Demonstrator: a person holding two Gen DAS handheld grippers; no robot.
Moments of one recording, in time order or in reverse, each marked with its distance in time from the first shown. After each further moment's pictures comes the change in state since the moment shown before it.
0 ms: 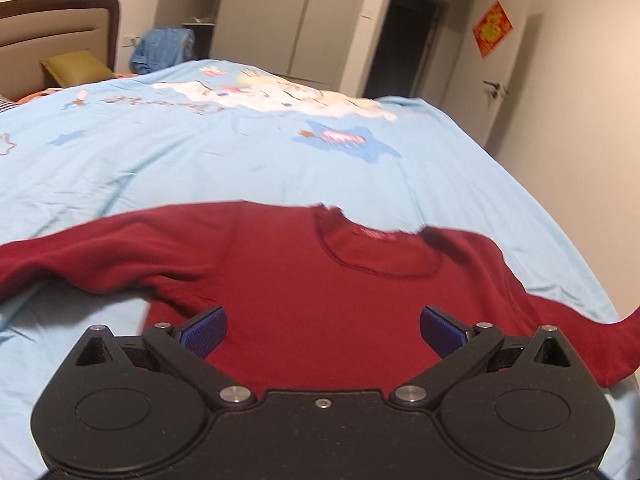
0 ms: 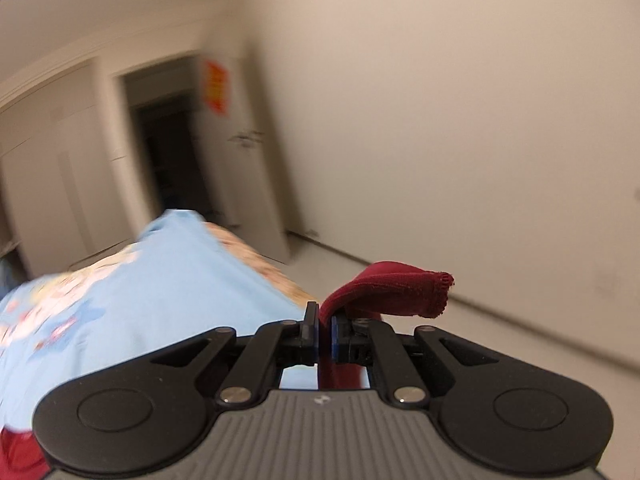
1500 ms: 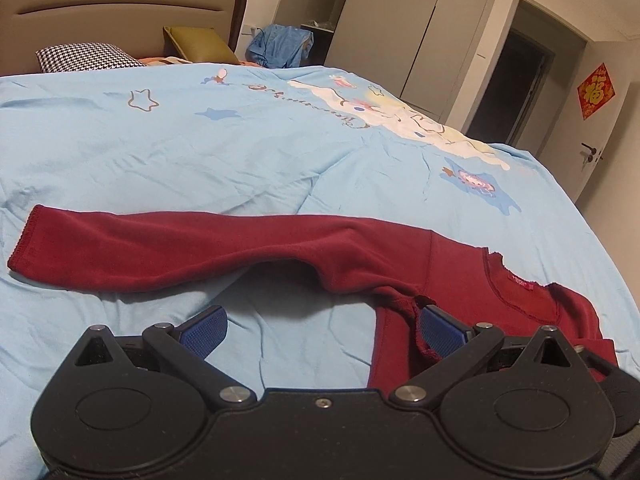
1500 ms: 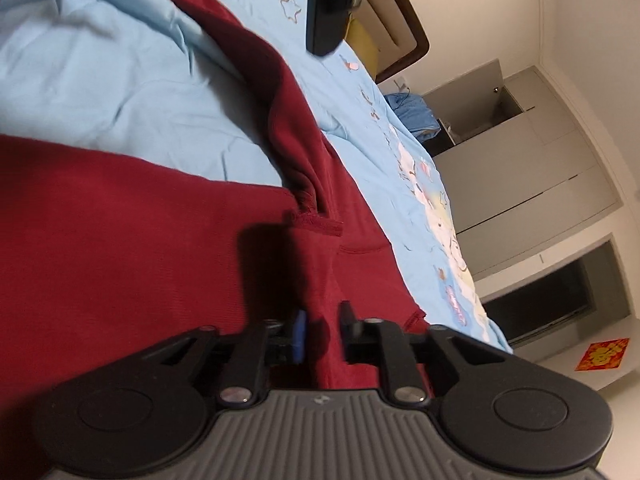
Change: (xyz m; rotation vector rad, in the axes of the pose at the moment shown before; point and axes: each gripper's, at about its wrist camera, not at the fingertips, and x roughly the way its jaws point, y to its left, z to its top) left arm -0.059 0.146 -0.007 -0.216 -0.035 0.214; right arm -0.212 0.401 -0.299 -1.491 -0.118 0.731
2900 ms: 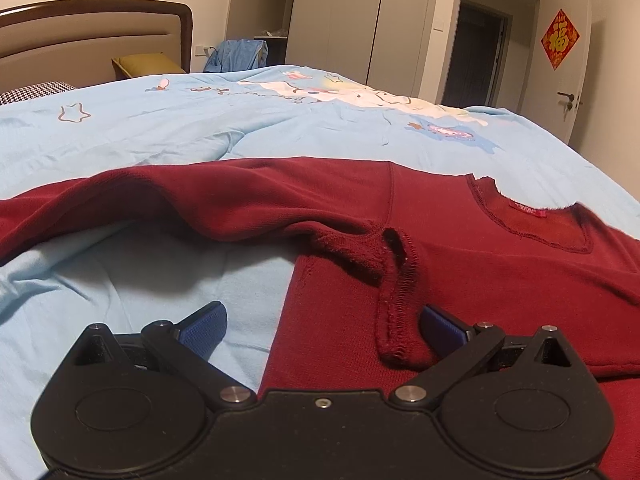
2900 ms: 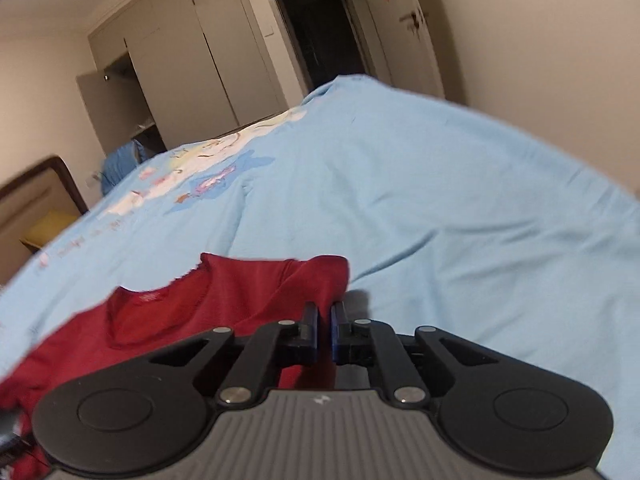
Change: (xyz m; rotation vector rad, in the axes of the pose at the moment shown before) left arm 0.101 -0.067 -0.069 0.189 -0.044 0.003; right arm -0.002 -0.239 -0.306 1.477 0.158 -0.153
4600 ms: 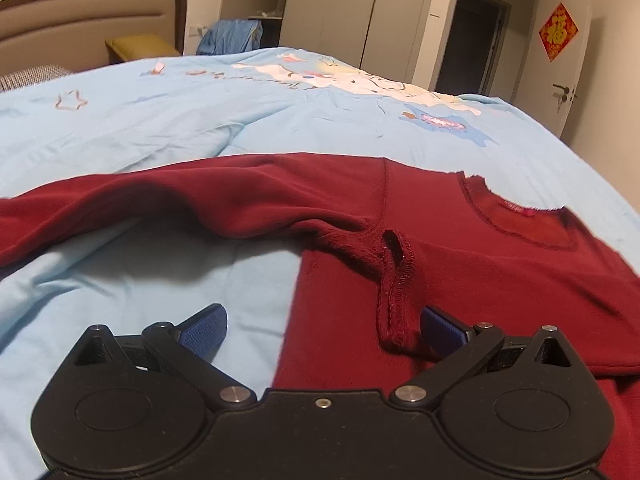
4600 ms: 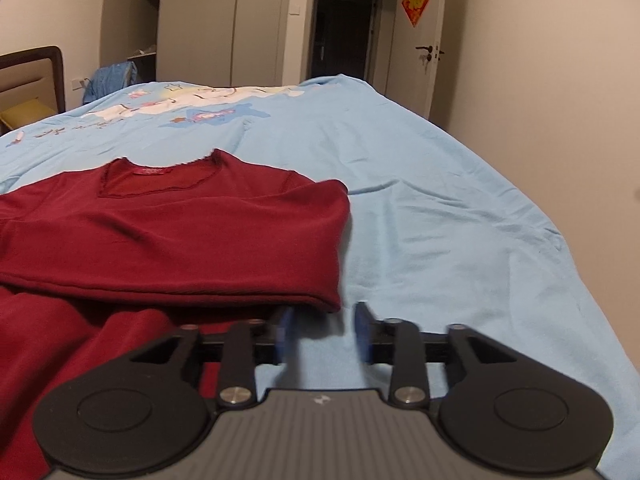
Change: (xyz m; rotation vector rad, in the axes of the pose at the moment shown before) left arm -0.023 0.014 0.016 -0.034 0.070 -0.046; right arm -0.104 0.031 -0.087 -0.319 0.019 -0.135
